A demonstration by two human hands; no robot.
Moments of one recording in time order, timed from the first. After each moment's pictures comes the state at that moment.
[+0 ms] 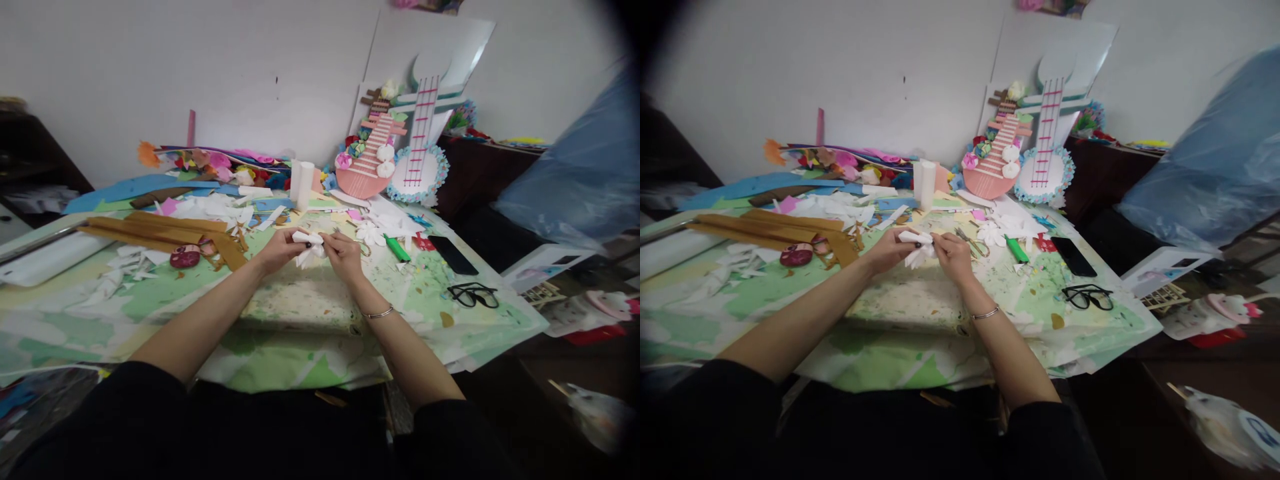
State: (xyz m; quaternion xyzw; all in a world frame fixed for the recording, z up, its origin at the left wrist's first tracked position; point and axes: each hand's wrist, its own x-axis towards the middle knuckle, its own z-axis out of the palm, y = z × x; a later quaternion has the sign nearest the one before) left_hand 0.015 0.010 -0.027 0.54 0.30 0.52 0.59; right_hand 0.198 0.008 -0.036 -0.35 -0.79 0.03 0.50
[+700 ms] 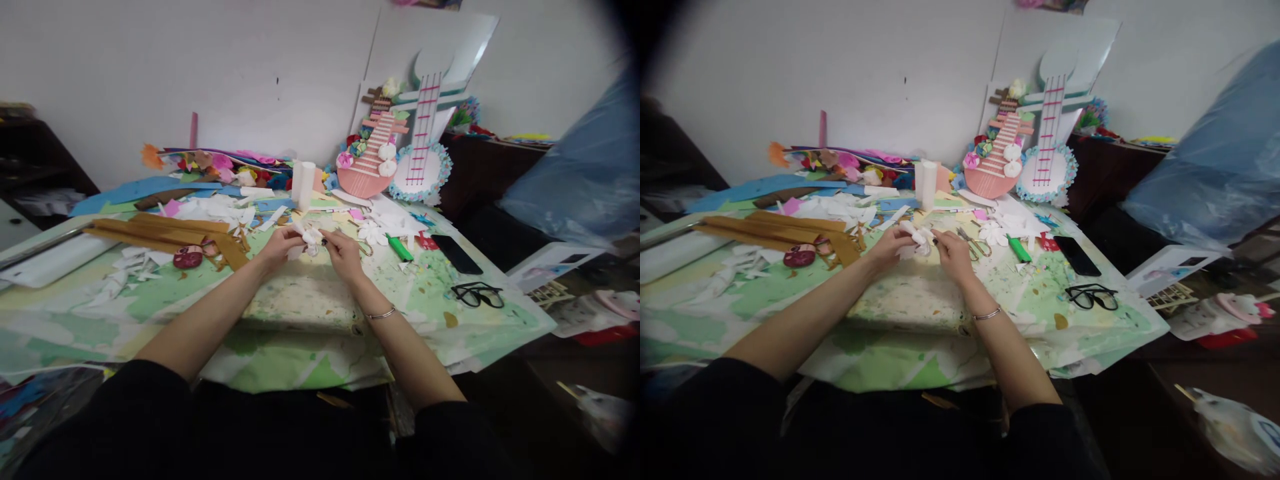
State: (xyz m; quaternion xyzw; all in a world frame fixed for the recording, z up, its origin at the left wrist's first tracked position) left_hand 0.015 0.018 -0.029 0.48 0.34 0.56 0.58; right_hand 0.196 0.014 -0.036 -0.34 -0.80 0.07 0.50
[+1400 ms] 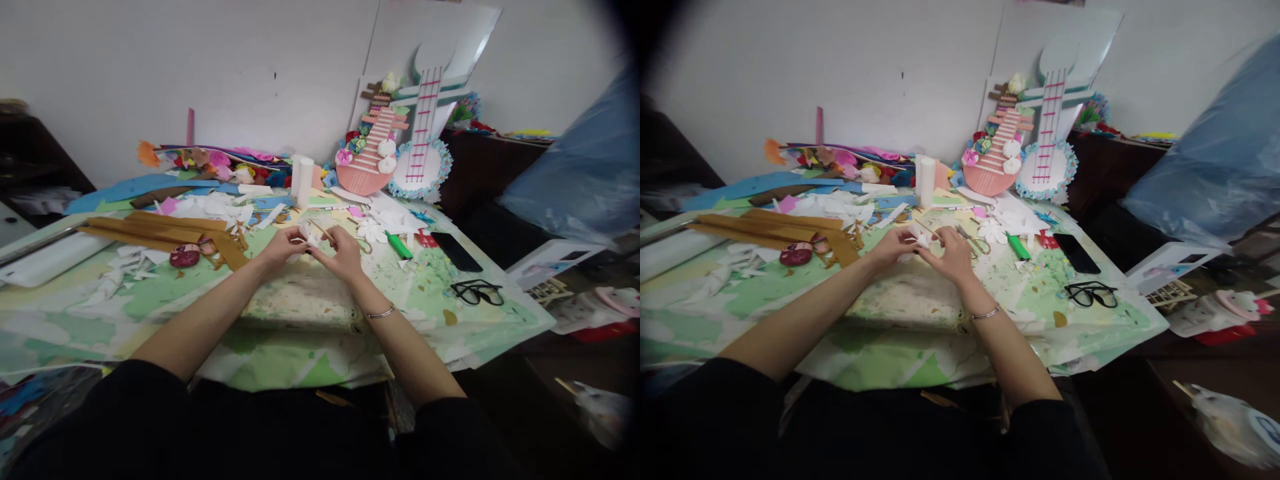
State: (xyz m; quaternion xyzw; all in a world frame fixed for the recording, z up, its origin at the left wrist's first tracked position) left_hand 0.016 0.018 -0.034 0.56 0.35 0.52 0.54; right_hand 0.193 -0.004 -0.025 -0.39 -0.79 -0.01 0.47
